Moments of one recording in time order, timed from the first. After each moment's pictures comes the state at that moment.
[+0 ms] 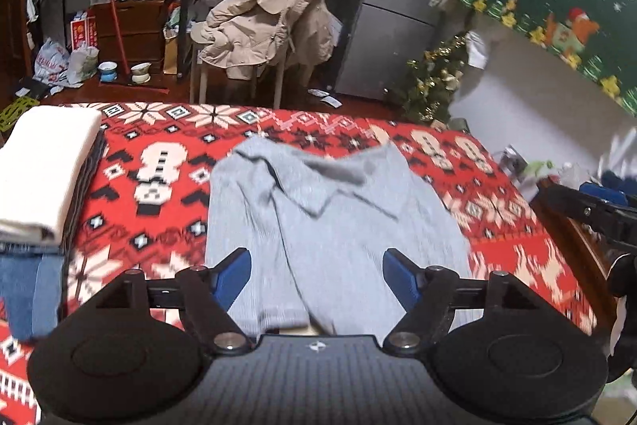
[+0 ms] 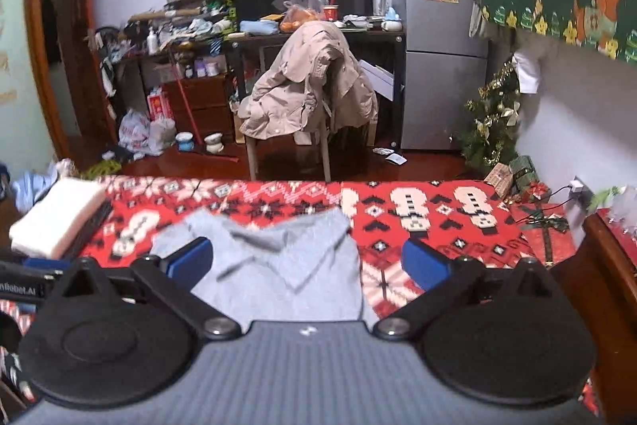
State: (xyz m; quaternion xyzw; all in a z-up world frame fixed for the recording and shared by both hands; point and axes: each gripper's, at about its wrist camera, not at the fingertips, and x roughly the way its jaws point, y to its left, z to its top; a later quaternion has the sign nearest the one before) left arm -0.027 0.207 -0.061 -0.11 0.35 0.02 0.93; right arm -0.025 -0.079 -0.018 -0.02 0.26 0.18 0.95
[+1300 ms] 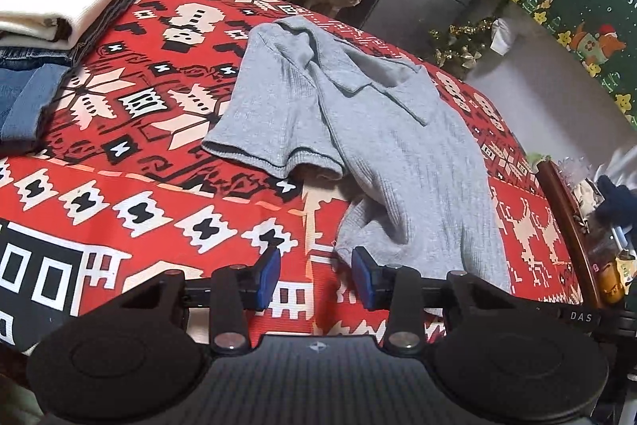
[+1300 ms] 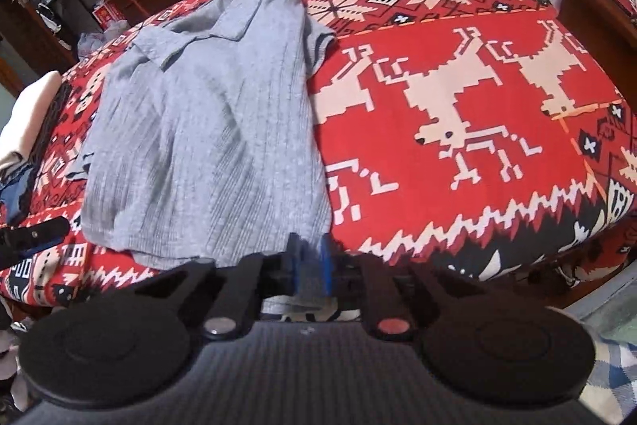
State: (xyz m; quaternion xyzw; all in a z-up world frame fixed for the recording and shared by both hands) left arm -0.080 0.226 -0.152 -0.23 0.40 0.02 0.88; right arm -0.070 -0.131 -0.171 0.08 0.51 0.13 0.85
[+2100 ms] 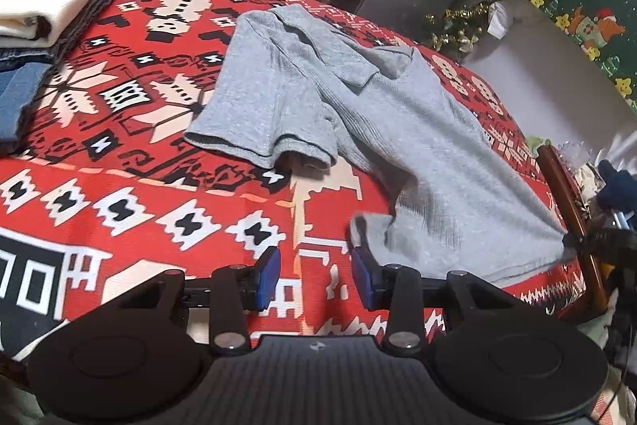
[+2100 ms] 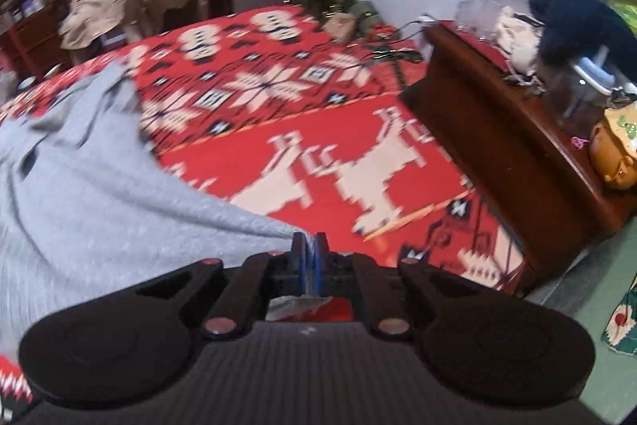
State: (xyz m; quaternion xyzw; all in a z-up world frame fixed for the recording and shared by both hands) left arm -0.064 0.218 -0.158 -0.22 0.42 0.01 0.88; right arm -0.011 -0.212 -0.143 0.03 0.44 -0.08 0.90
